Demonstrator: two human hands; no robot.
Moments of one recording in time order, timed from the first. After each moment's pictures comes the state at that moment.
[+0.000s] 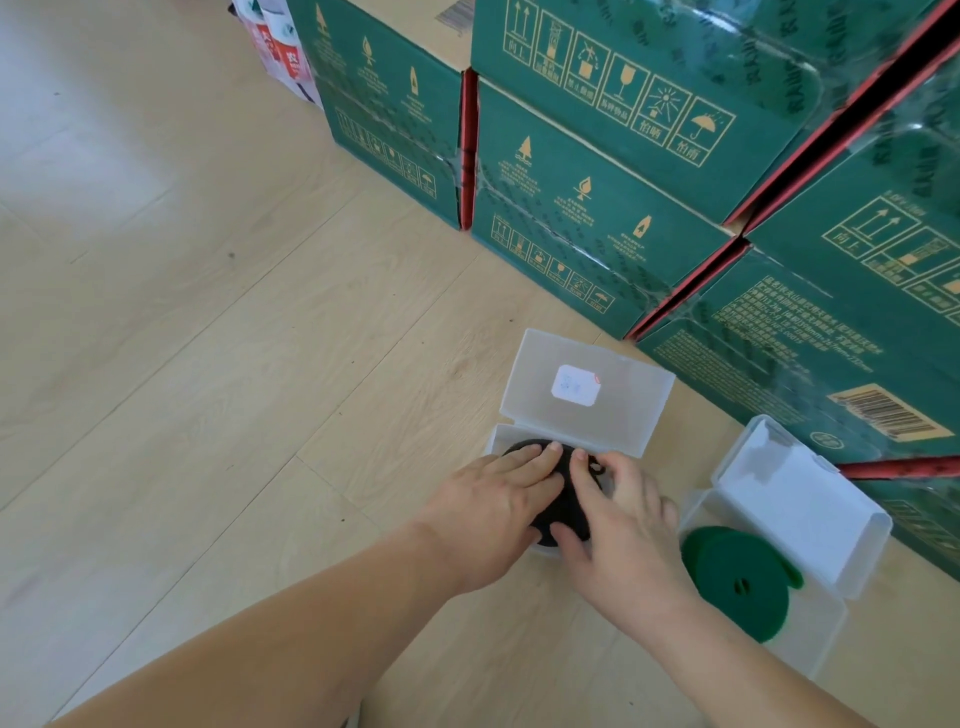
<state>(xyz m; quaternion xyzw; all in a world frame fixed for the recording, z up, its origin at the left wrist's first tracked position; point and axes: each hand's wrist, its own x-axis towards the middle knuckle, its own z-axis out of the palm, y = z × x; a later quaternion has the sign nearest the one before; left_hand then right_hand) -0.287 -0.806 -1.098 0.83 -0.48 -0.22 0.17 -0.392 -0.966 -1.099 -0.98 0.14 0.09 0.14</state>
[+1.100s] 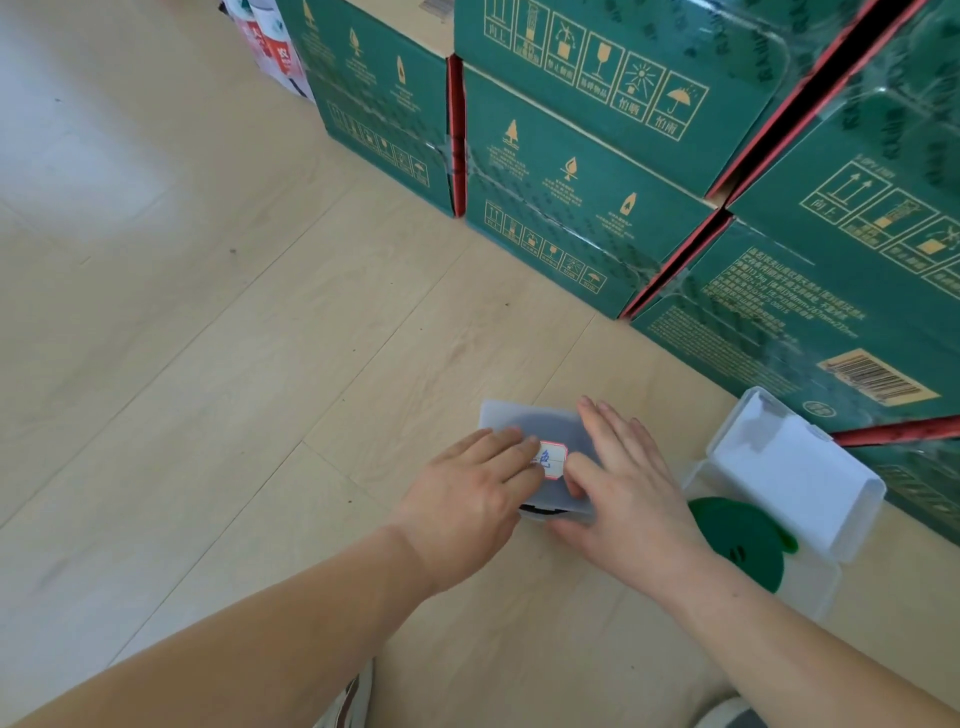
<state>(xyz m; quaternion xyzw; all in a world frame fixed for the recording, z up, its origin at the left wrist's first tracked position) -0.296 -0.782 -1.081 0.84 -0.52 -0.11 0.13 -0.382 -0.979 -1.074 -0.98 0.02 0.10 0.16</state>
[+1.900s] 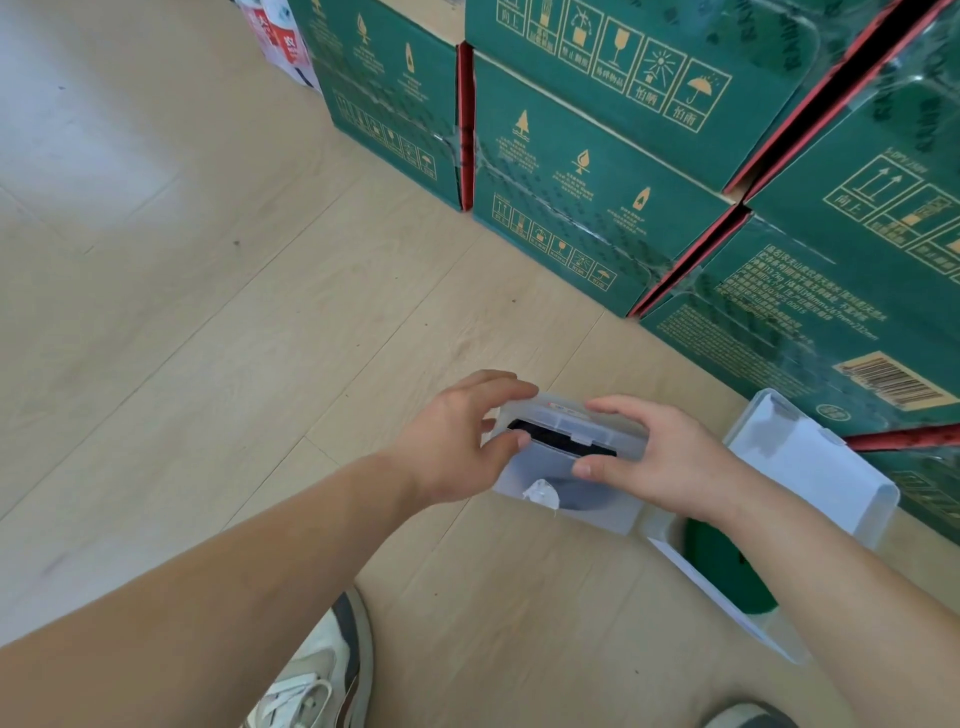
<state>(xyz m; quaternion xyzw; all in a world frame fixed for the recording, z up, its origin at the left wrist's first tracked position) -0.248 -0.793 -1.067 0.82 -0.25 -0.29 0.42 -0.336 -1.018 -1.038 -0.85 0.21 0.24 0.42</state>
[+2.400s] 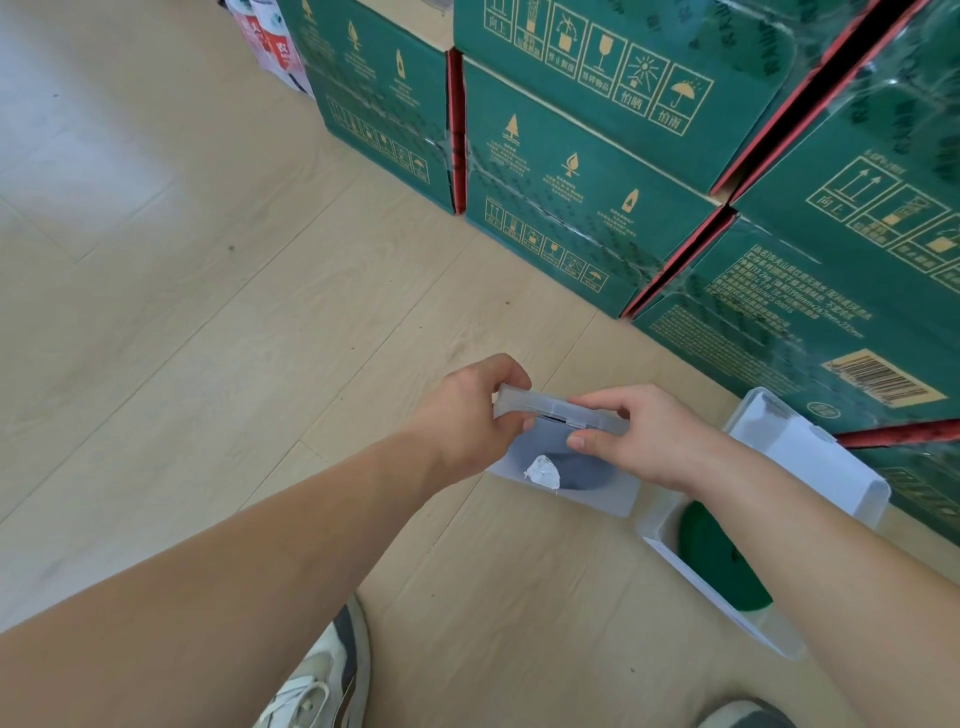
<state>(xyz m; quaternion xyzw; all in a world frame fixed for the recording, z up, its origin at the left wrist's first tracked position) -0.235 -0.817 -1.064 0.84 -0.15 -0.33 0.40 -0.318 -1.024 -1.048 -0.84 0.22 0.27 0.42</state>
